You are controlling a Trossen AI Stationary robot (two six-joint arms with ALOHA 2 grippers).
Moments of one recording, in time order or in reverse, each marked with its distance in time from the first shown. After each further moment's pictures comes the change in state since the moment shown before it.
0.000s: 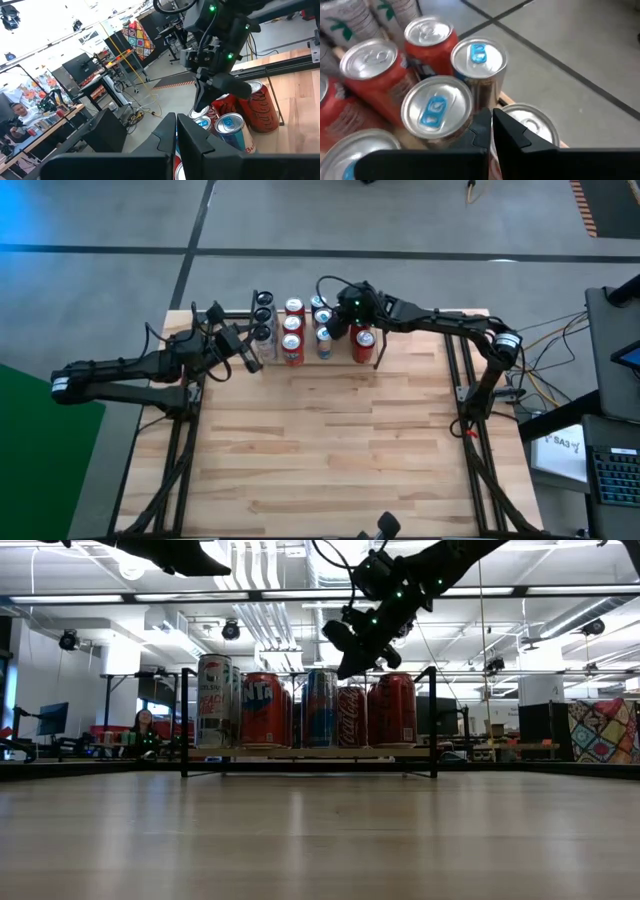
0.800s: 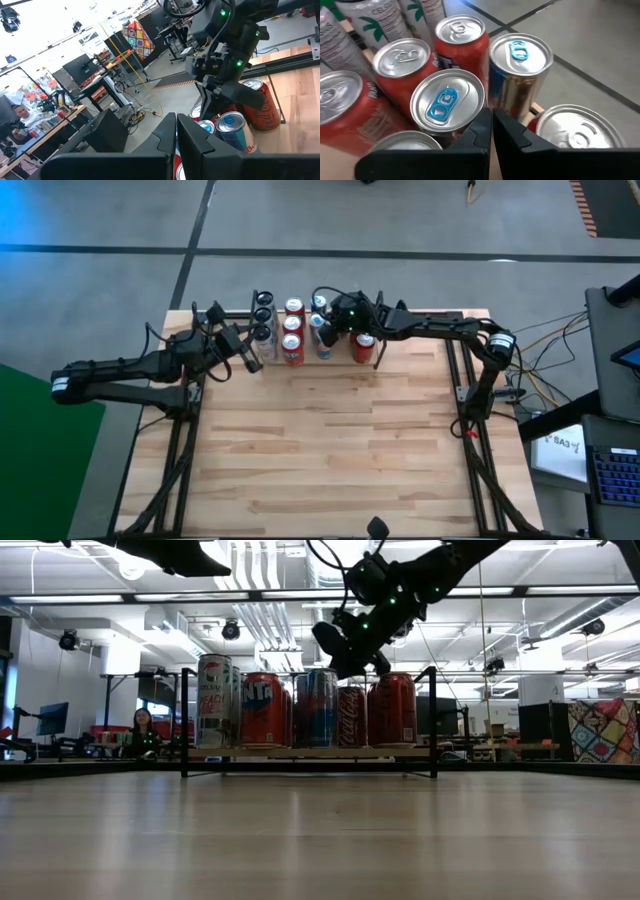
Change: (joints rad) left arm 0.000 0.001 0.000 -0.002 0.000 0.016; right arm 0.041 0.039 -0.043 0.133 -0.003 0.037
